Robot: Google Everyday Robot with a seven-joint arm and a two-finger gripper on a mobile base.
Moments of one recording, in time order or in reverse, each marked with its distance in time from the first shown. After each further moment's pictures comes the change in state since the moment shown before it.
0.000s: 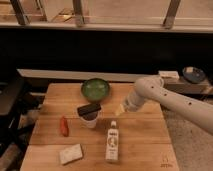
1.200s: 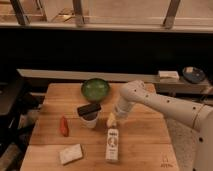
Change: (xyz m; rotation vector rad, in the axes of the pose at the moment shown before) arm 0.018 0.026 0.065 -0.017 0.184 -0.056
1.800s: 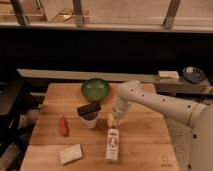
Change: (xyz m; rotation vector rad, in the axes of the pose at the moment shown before) arm -0.004 0.006 0.006 0.005 0.021 -0.030
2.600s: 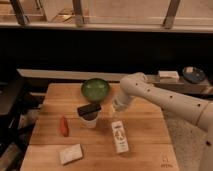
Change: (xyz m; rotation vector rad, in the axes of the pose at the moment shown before) arm -0.030 -0.003 -0.071 0.030 -0.171 -0.017
